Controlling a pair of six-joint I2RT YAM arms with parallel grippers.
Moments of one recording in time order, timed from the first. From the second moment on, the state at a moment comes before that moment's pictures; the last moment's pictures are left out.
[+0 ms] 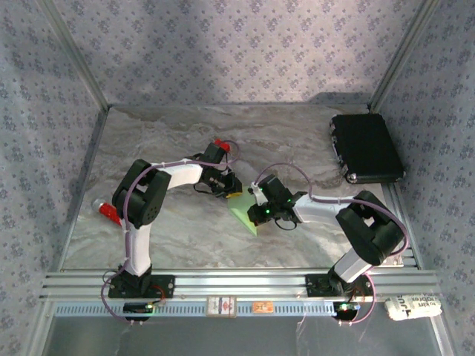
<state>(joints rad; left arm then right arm) -0.57 2.00 1.21 -0.34 0.58 -0.71 0.72 1.59 0.70 -0.09 -0.28 0.33</state>
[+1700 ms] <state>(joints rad) -0.54 1.70 1.03 -0.28 0.54 -0.81 0.71 1.61 0.68 -0.02 -0.28 0.38</state>
